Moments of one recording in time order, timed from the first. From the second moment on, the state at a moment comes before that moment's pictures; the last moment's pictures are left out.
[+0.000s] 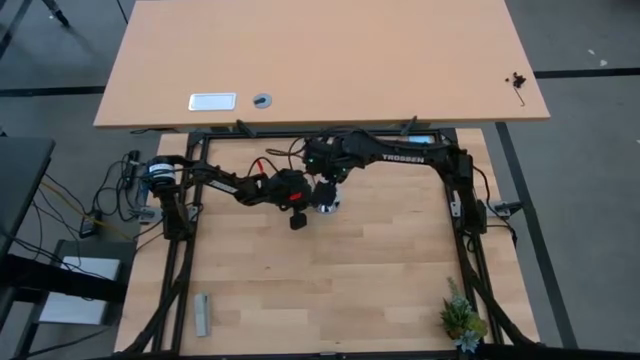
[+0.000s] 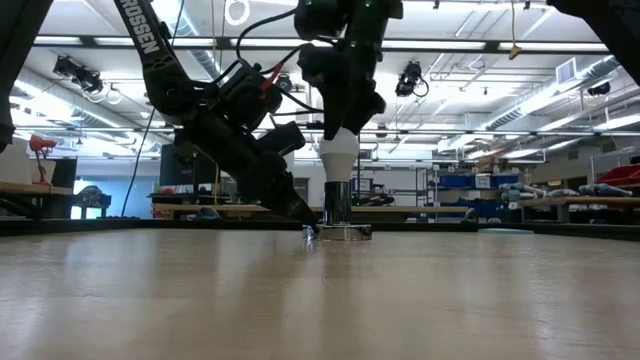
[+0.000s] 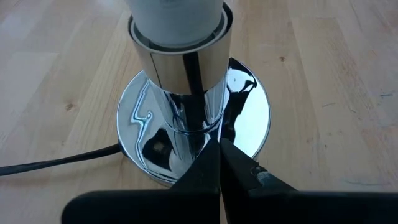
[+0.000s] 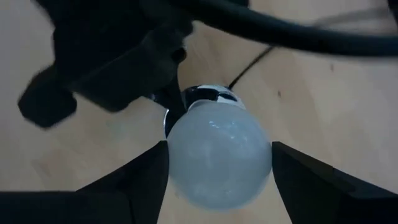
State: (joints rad) left arm 0.25 1.81 0.73 0.42 0.13 0.13; right arm -0.22 2.06 1.94 -1.16 0.07 0.22
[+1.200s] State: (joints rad) left arm 0.25 1.81 0.73 0.42 0.13 0.13; right arm -0.20 2.06 1.98 -1.22 0.08 0.57
